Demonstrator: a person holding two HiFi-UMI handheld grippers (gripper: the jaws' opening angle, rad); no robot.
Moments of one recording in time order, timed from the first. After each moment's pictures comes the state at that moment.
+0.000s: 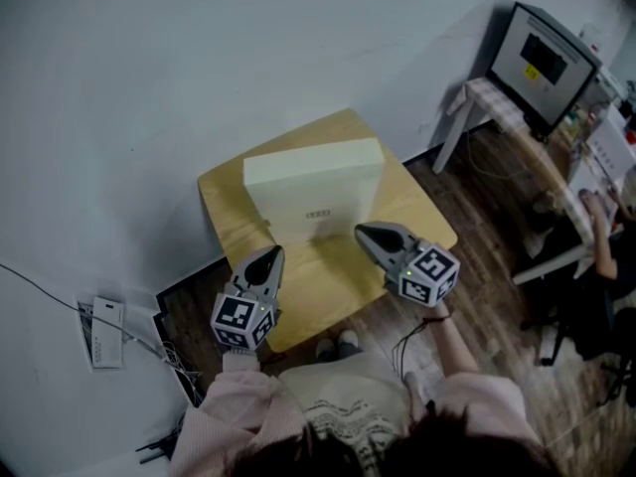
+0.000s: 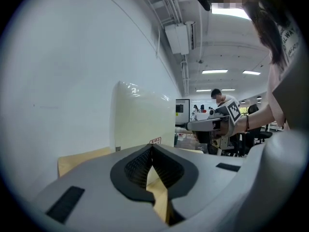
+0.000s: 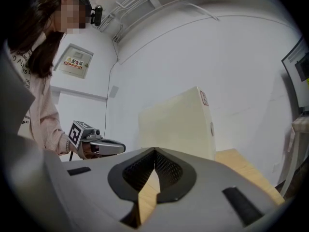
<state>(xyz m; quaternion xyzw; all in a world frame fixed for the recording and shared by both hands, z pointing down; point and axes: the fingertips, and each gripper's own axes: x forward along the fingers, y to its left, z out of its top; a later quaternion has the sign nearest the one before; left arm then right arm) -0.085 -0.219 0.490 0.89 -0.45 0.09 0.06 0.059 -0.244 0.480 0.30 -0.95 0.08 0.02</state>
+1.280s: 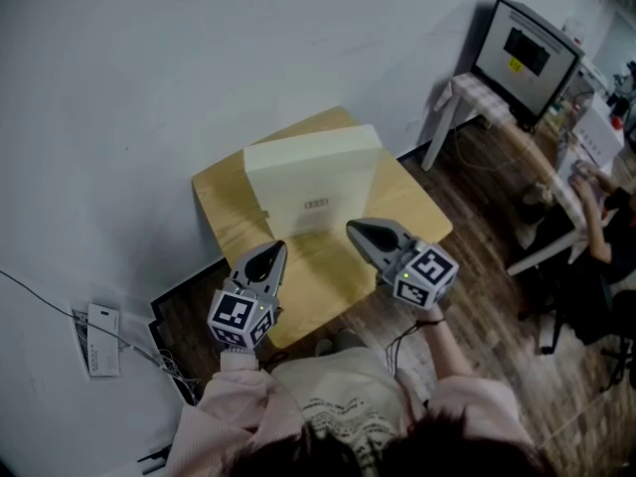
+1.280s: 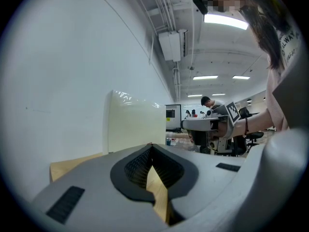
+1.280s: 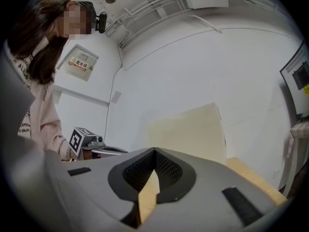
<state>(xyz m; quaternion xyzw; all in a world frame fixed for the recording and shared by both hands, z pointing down) -0.080 -0.200 0.478 0.91 -0.41 0.06 0.03 0.038 -0.211 0.451 0.32 -0.95 0.05 -0.02</state>
